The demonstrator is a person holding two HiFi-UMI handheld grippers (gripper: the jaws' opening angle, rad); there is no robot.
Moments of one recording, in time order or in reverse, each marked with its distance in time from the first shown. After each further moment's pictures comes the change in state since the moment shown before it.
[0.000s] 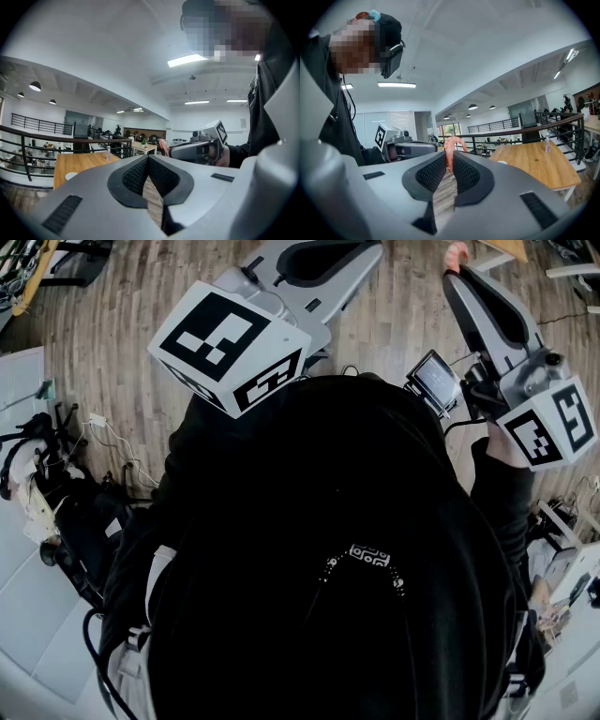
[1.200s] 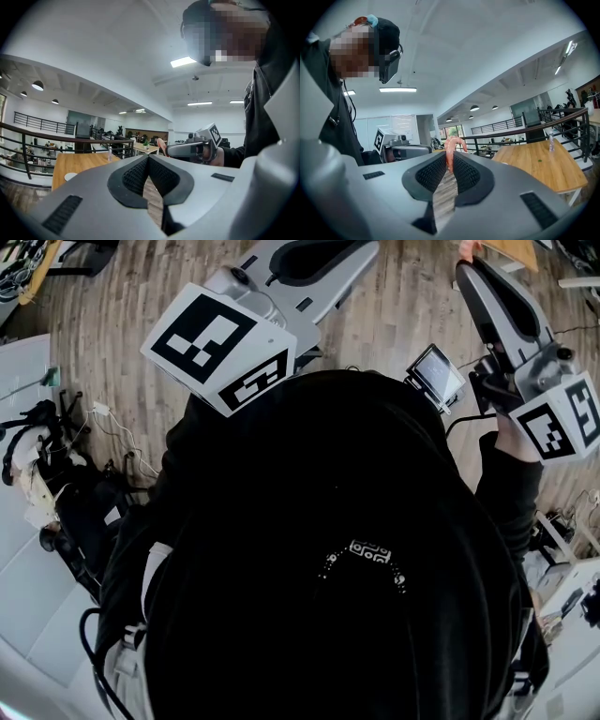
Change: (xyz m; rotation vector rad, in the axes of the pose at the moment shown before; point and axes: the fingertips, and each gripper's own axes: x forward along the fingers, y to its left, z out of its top) left arm 0.035 -0.002 0.005 -0.022 -0.016 0.023; right arm -0.014 -0.053 0.011 0.027 -0.032 0.051
